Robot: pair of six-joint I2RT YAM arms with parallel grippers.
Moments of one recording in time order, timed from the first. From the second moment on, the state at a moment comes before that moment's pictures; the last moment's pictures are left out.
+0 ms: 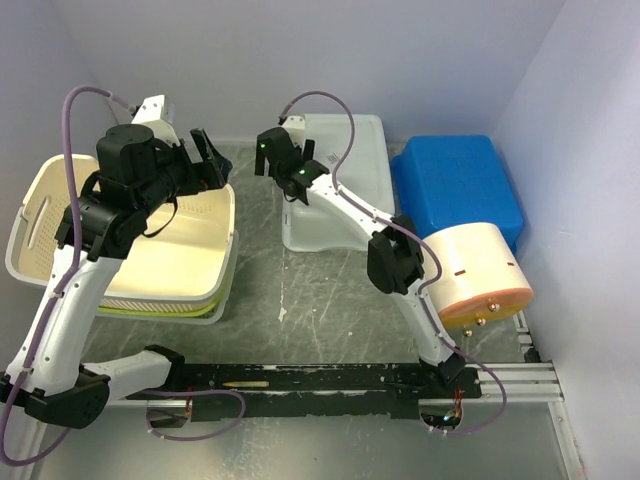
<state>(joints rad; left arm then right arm) -0.39 1.15 1.61 -0.78 -0.10 -0.40 0.73 2.35 2.23 -0.41 0.53 0.52</state>
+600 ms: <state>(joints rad) -0.39 1.22 1.71 -0.93 -0.25 -0.39 0.78 2.41 2.30 -0.44 0.49 0.35</state>
